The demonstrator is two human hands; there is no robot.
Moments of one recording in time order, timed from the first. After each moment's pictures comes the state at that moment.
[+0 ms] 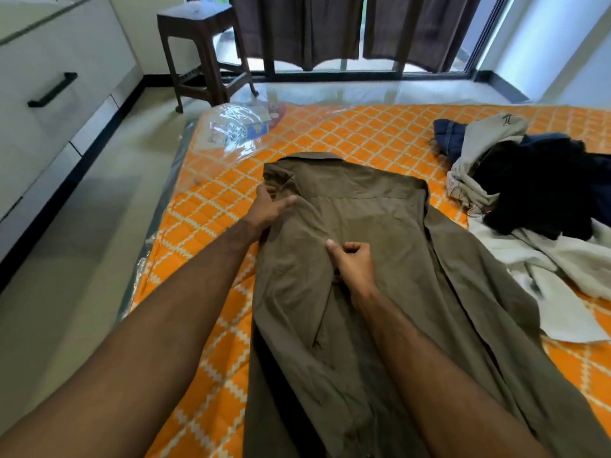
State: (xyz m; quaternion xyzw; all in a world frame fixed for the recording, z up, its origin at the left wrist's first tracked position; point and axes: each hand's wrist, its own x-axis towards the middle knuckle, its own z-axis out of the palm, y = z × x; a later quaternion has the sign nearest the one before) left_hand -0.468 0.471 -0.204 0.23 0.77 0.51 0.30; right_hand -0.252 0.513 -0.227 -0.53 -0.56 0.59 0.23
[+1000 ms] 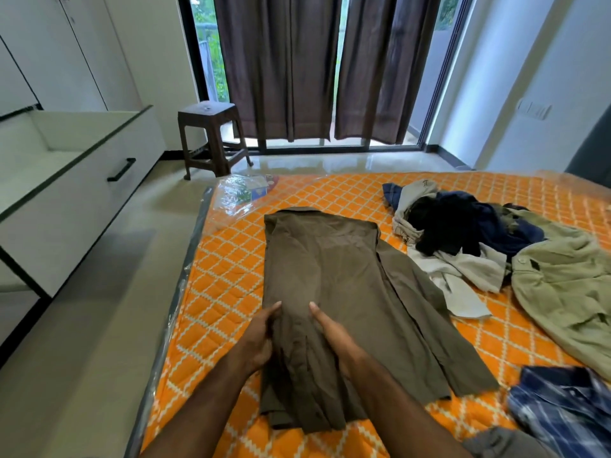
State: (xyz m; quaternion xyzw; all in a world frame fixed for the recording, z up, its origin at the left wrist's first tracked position) left_hand -0.249 0.256 -0.151 -0.01 0.46 0.68 0.57; right_hand -0.111 0.348 -0.133 -0.45 -0.48 0.75 0.09
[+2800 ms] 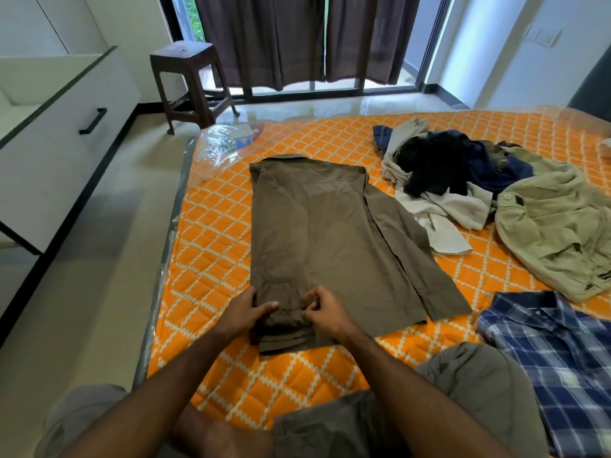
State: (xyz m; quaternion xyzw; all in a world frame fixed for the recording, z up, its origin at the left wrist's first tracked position) left_hand -0.232 0.187 -0.191 0.35 0.80 0.35 0.35; right_hand -0.055 0.330 -0.203 -0.40 -0.77 0.49 0.05
